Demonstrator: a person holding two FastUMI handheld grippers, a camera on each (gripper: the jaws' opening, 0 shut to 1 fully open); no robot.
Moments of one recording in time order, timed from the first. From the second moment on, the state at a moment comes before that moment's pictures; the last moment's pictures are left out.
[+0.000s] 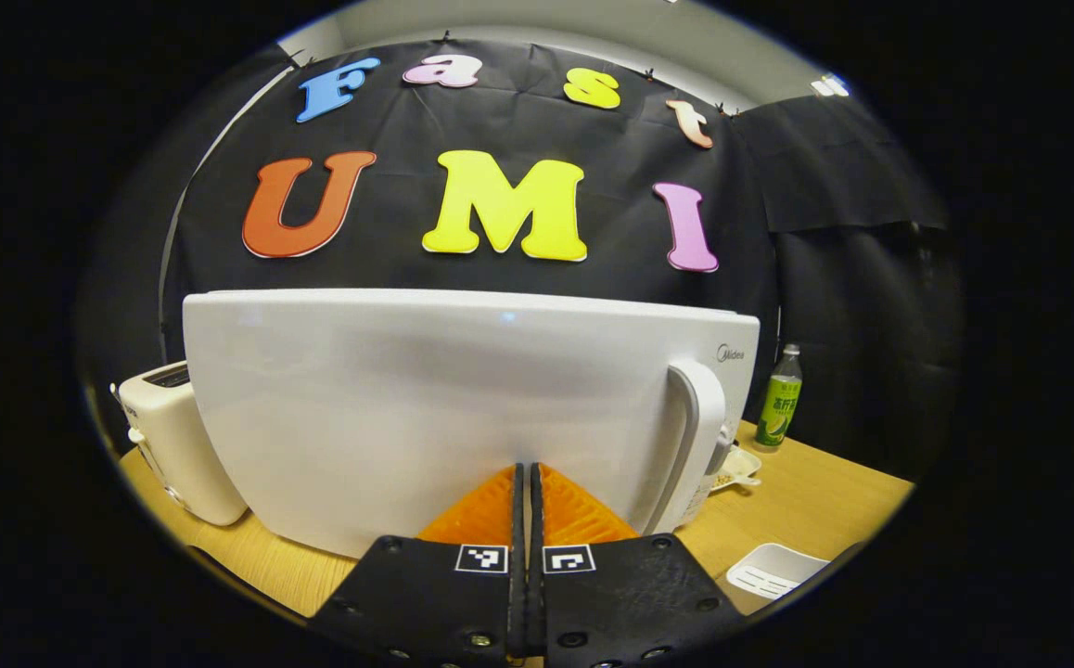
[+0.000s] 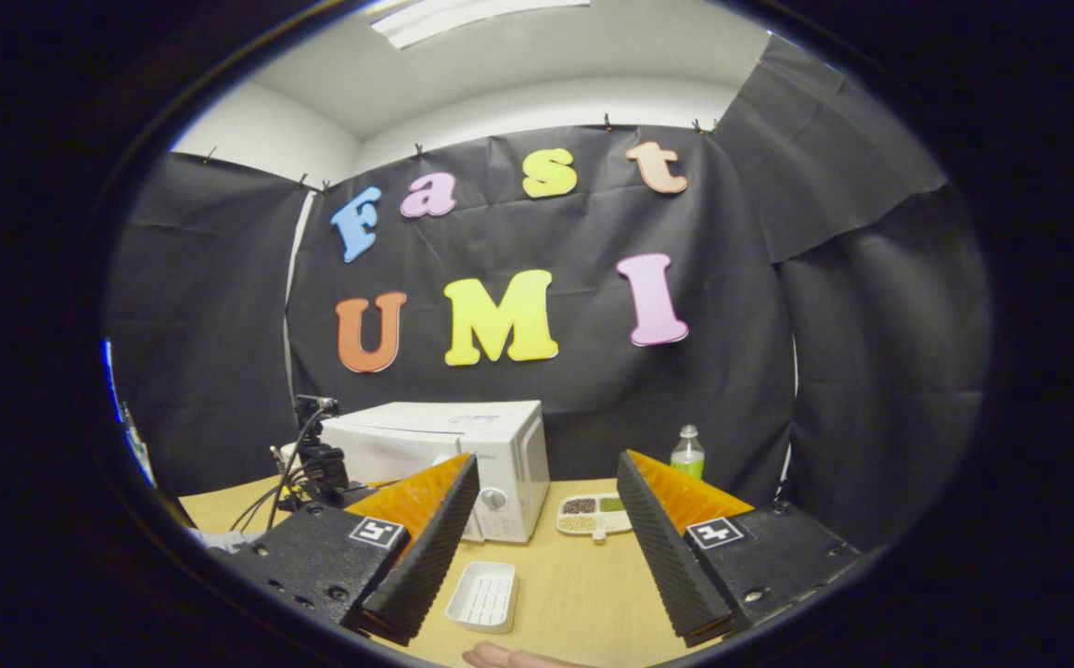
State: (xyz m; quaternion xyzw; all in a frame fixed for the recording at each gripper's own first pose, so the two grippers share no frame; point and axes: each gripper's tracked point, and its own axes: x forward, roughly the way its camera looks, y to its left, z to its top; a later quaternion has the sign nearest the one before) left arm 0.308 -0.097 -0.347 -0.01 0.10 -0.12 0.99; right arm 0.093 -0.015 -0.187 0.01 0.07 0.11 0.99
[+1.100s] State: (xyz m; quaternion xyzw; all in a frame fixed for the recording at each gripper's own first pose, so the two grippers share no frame) left arm 0.211 -0.095 -0.323 0.01 0.16 -0.06 0.98; right arm 0.044 -0.021 -0.192 0.01 0.14 0.03 0.99
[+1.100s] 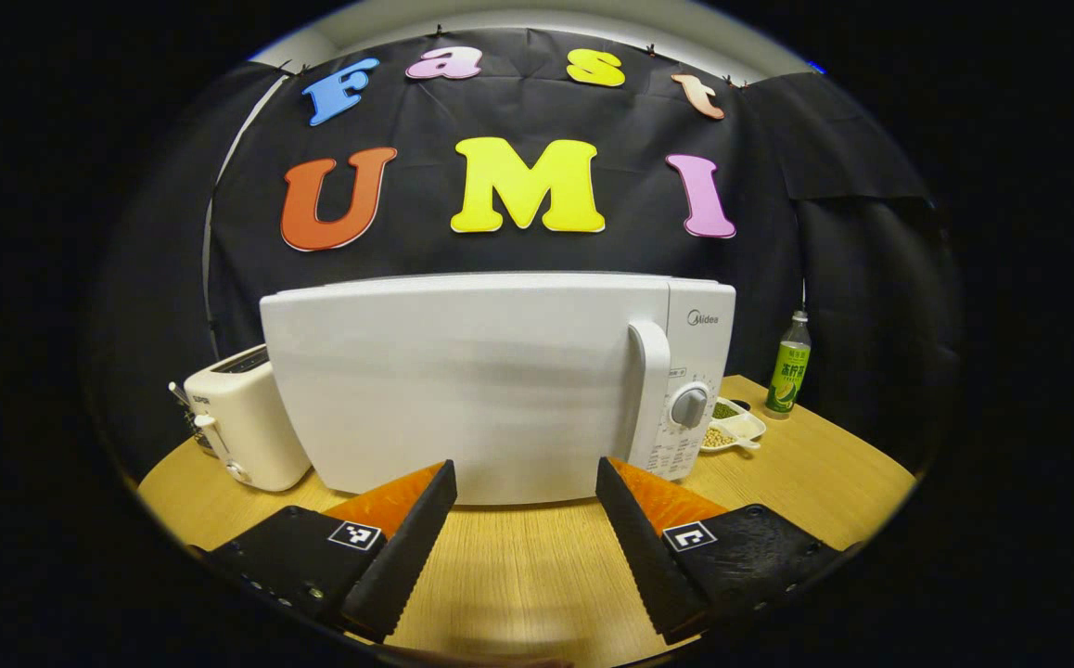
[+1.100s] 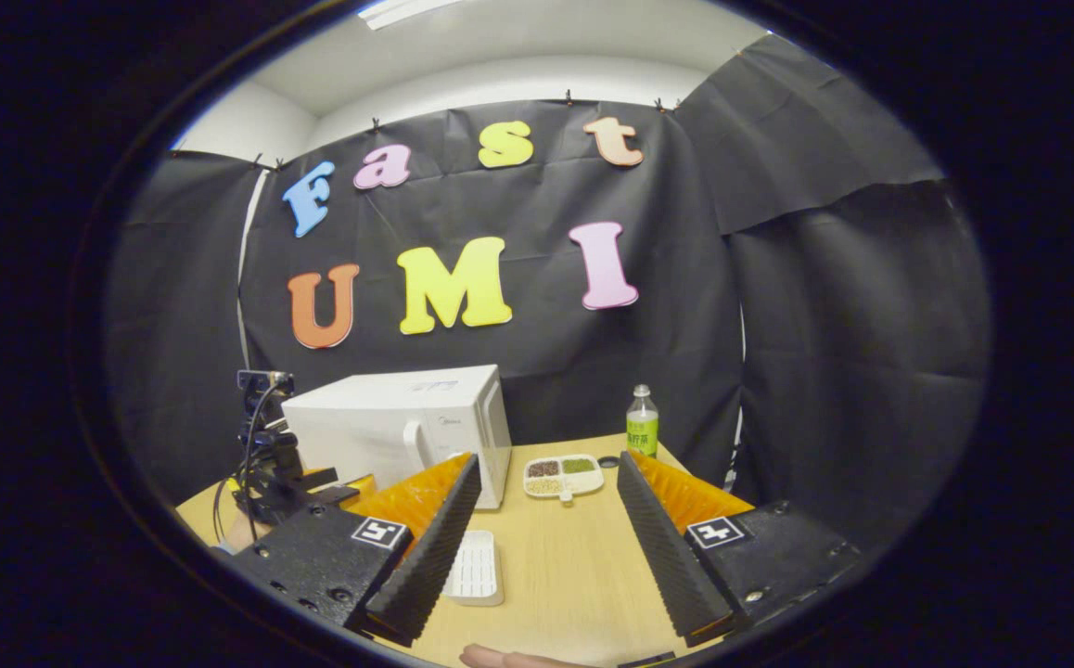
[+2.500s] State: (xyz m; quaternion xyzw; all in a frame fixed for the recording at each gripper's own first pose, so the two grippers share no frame) left arm -0.087 -0.048 -0.061 0.01 0.00 0.01 1.00; right arm -0.077 0.004 -0.052 -0.03 0.01 0.04 1.00
